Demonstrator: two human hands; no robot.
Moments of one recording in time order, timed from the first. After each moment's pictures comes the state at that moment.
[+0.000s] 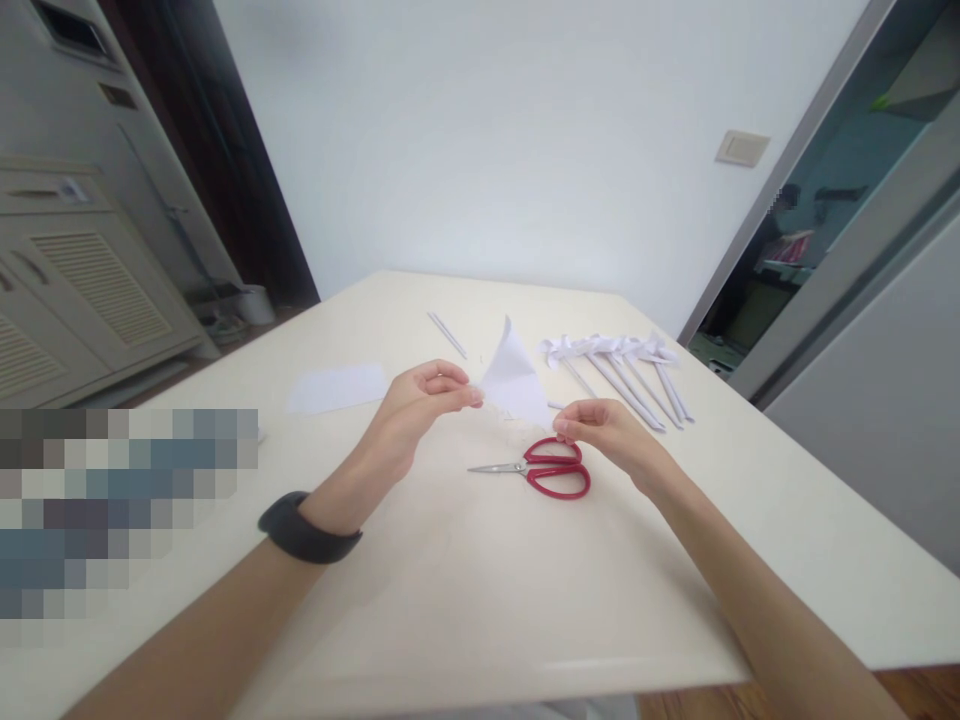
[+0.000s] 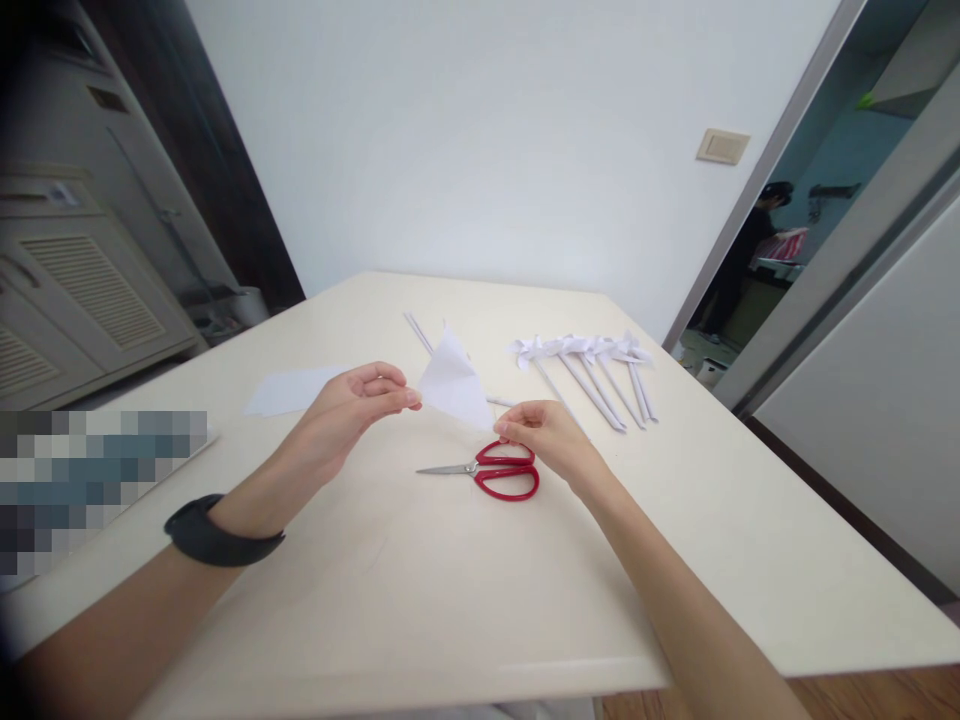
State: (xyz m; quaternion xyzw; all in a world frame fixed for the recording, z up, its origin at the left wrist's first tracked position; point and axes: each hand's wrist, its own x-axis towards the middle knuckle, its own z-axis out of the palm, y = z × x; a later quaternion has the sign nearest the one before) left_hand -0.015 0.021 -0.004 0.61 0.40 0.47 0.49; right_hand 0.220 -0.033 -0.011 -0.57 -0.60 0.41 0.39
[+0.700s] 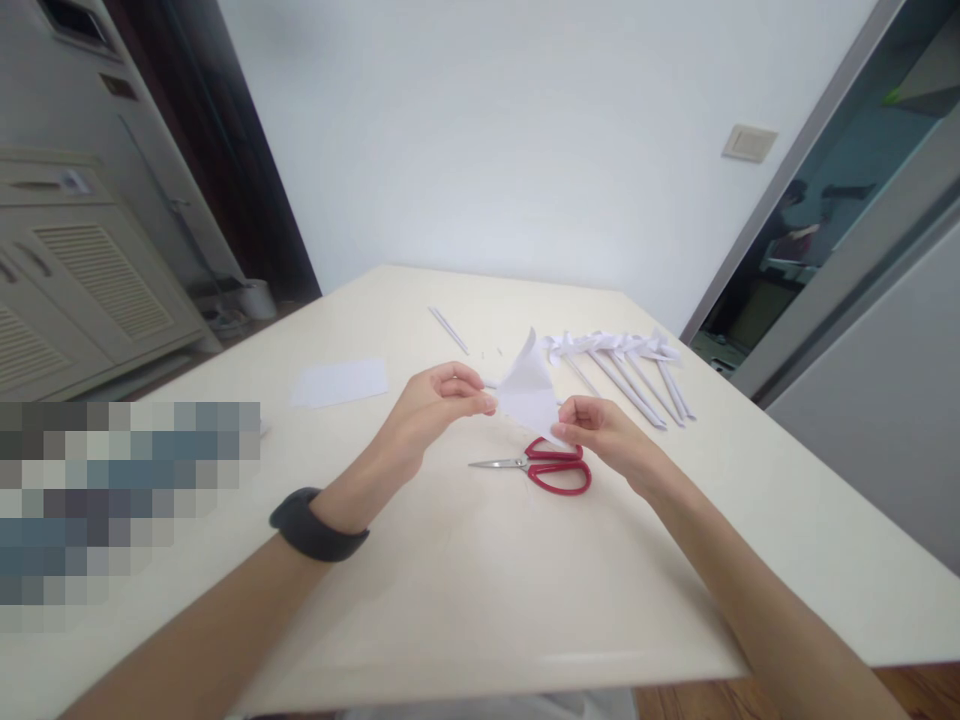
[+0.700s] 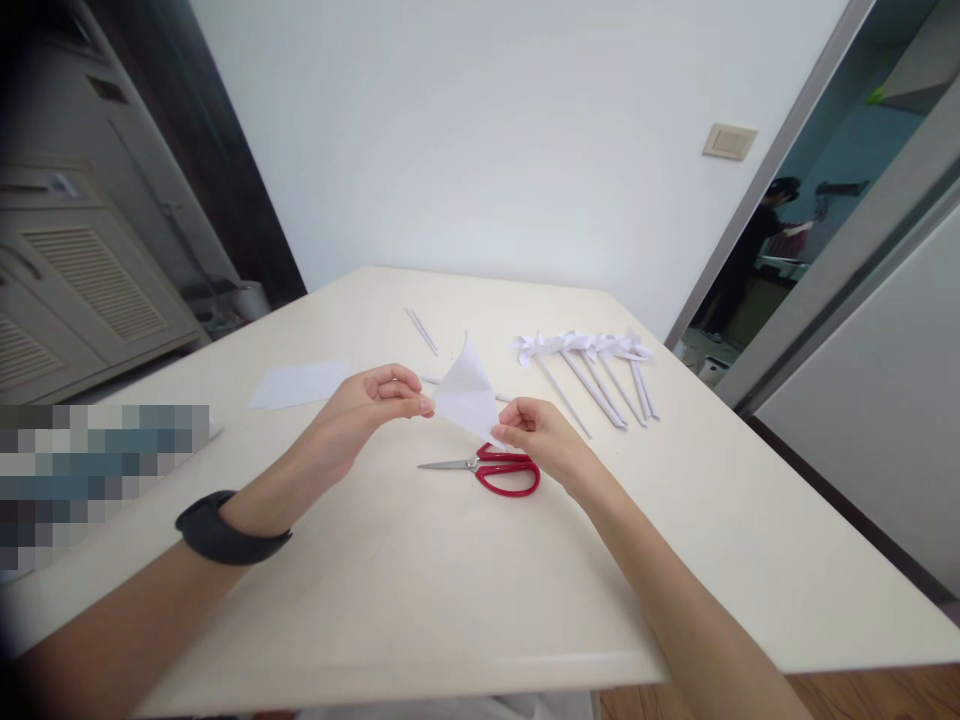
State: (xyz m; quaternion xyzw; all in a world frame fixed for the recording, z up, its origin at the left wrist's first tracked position) left_hand -0.010 0.015 -0.005 0.62 0.41 0.43 0.51; right_hand 0.214 -0.035 -0.013 -0.52 -0.60 0.46 0.41
